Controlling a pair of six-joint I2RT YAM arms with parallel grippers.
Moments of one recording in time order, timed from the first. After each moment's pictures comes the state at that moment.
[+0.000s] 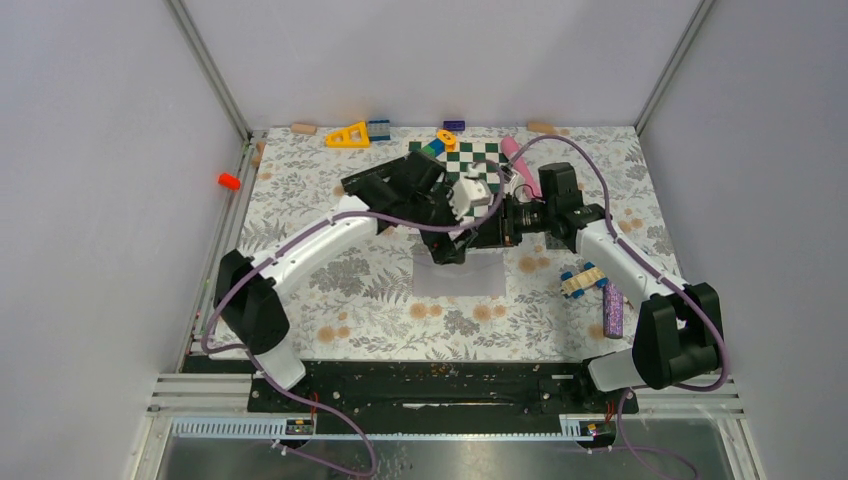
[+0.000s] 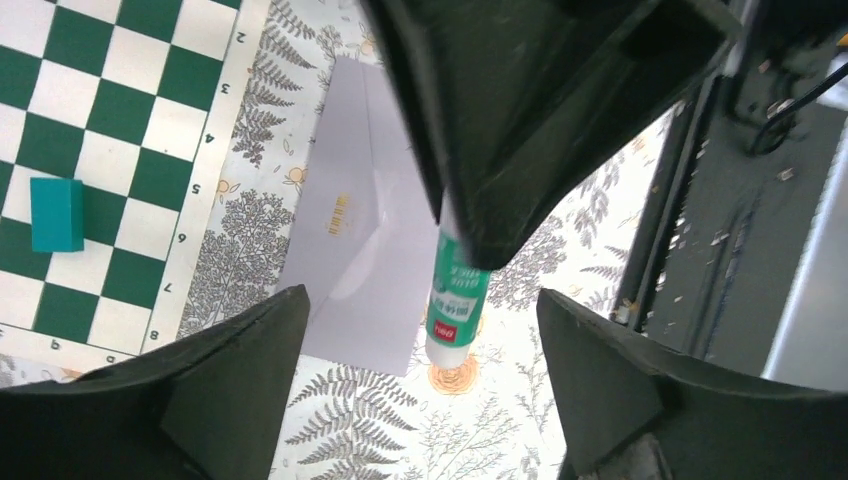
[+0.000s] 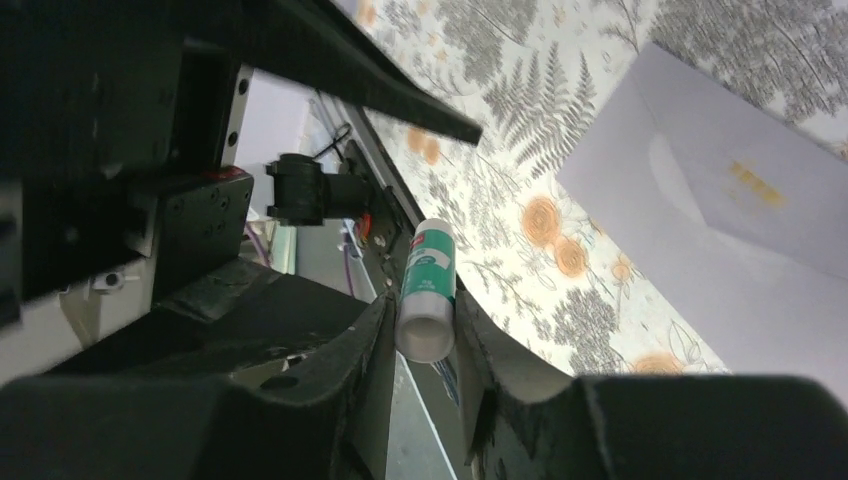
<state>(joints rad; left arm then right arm) -0.79 1.69 1.56 -0.75 0.41 0.33 0.30 1.42 1.01 -0.36 -0.97 0.43</state>
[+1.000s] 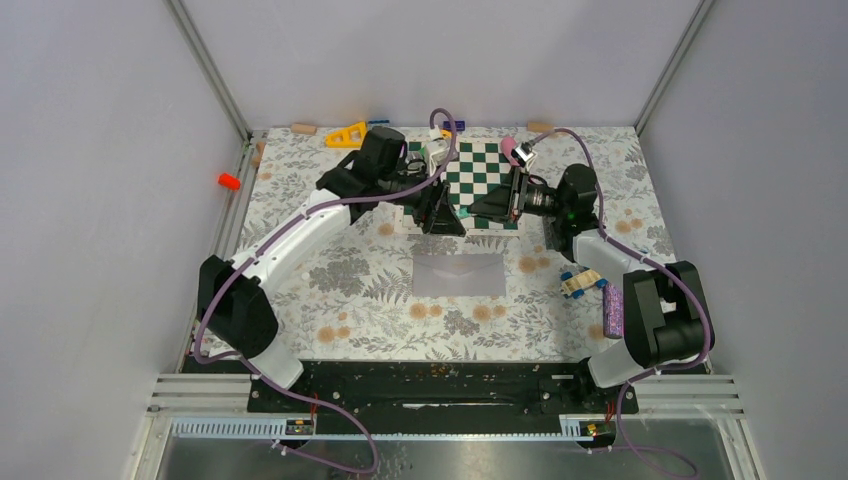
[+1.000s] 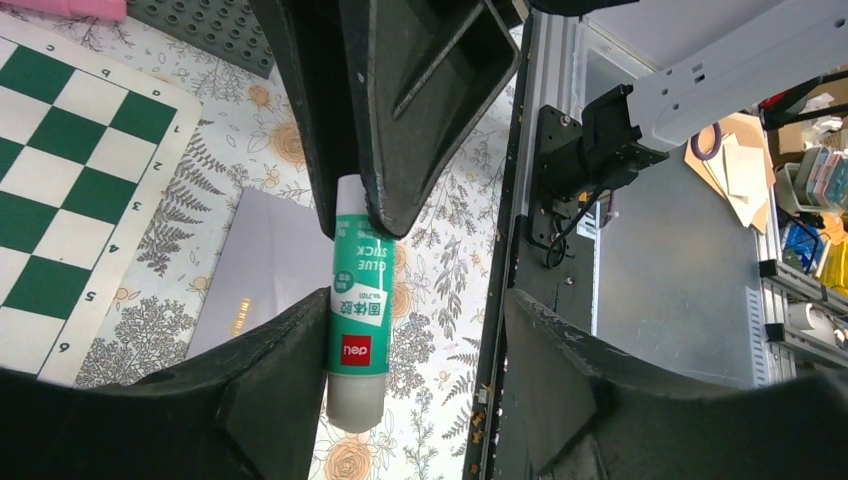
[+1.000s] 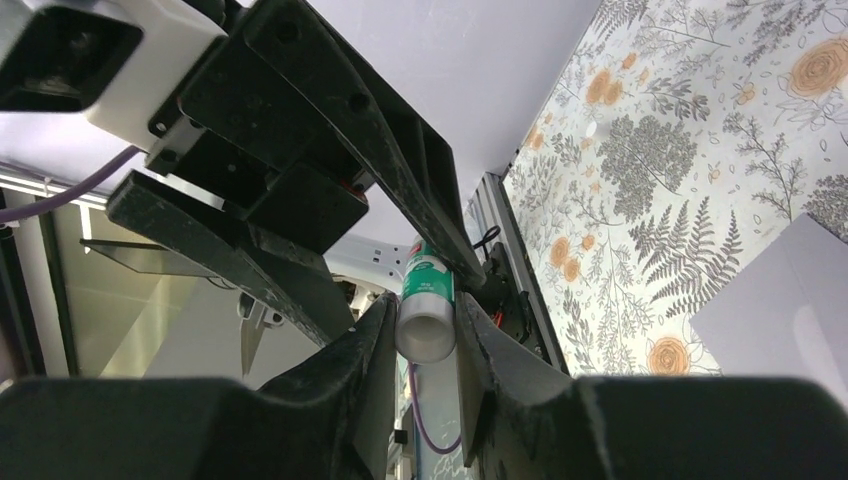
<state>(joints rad) -0.59 1.61 1.48 -0.46 0.91 -0.01 0.22 1.53 0.83 0.78 -1.15 1.26</state>
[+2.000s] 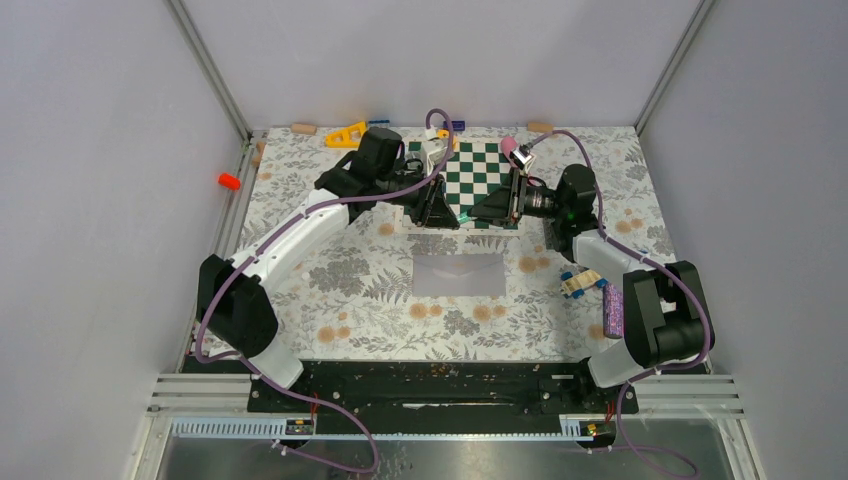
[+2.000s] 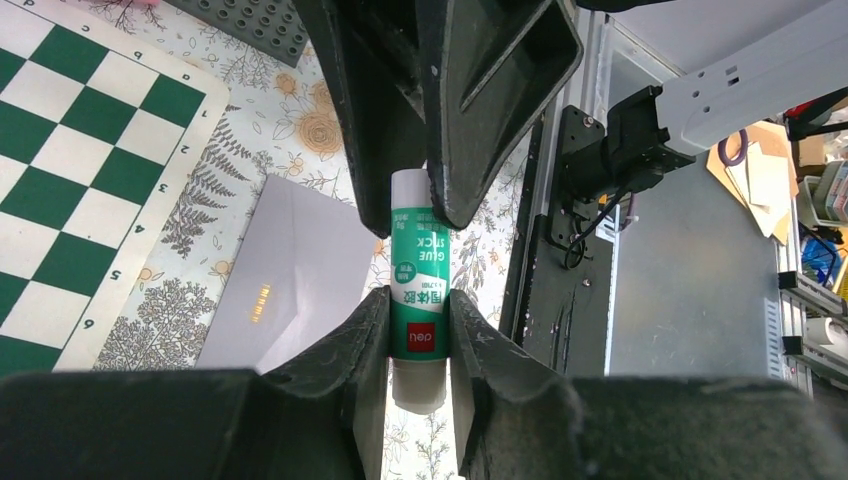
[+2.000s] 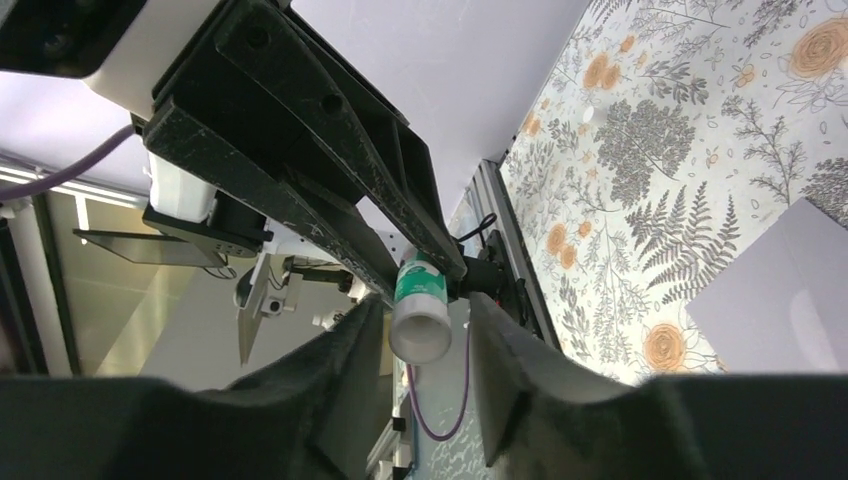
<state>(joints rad) -0.57 1.61 1.46 -0.45 0.88 -0.01 0.22 1.53 0.83 0.74 -1.17 1.23</state>
